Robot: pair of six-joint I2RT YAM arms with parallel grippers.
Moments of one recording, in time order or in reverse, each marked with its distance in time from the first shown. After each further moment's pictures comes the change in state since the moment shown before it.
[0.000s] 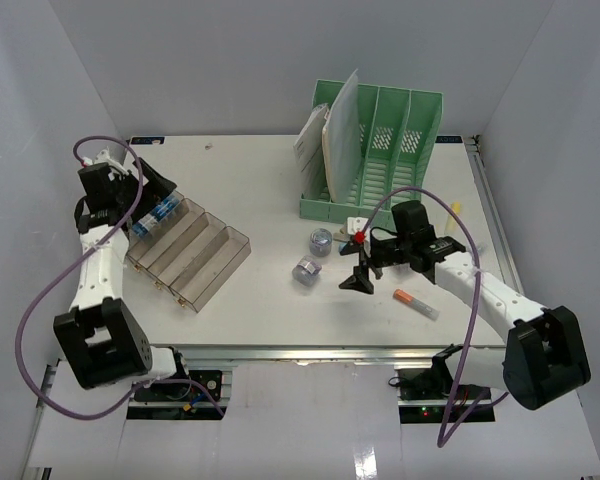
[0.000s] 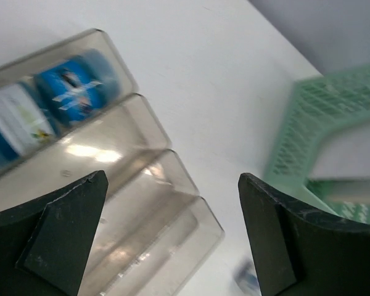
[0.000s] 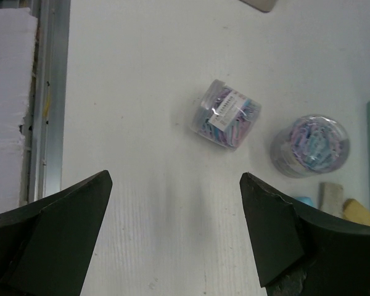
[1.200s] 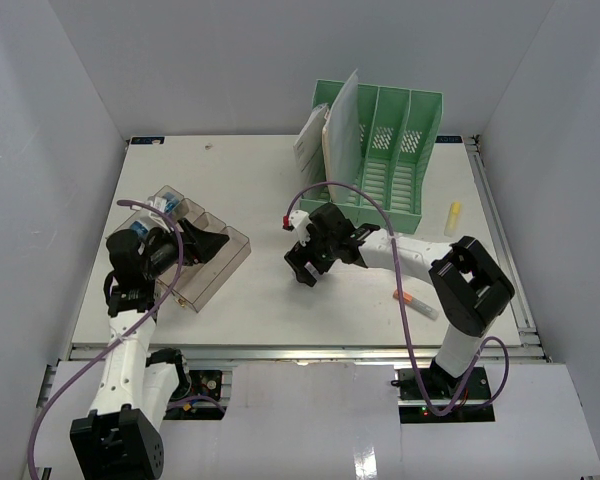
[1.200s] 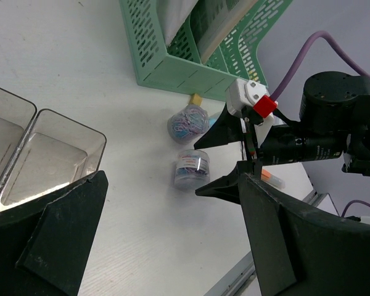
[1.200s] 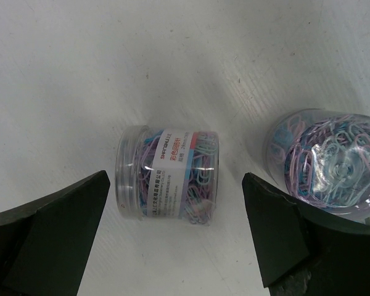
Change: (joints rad) left arm -0.135 -0.572 -0.588 0.357 0.468 -0.030; right arm 0.340 0.504 0.306 0.078 0.701 0.553
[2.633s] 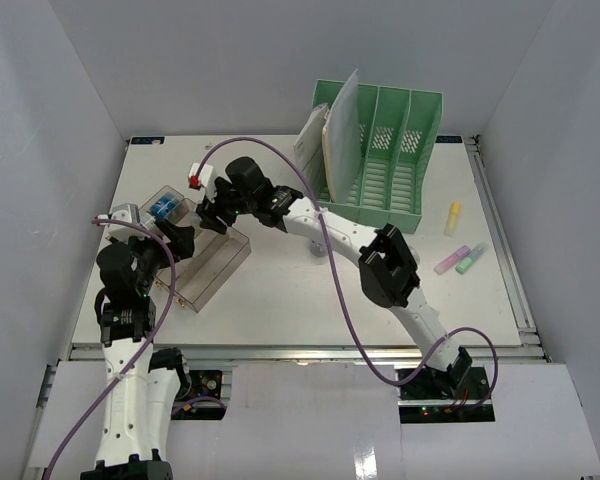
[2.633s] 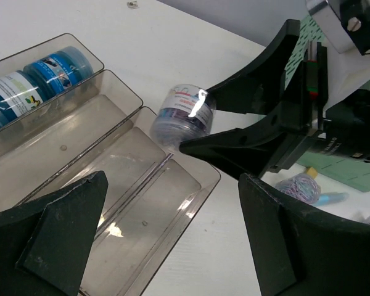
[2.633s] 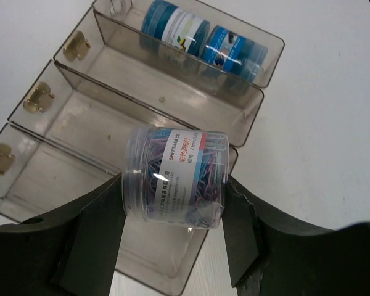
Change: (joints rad) left arm -0.002 -0.223 0.064 -0.261 -0.561 0.149; right arm 0.156 0.592 1.062 0.020 -0.150 -0.123
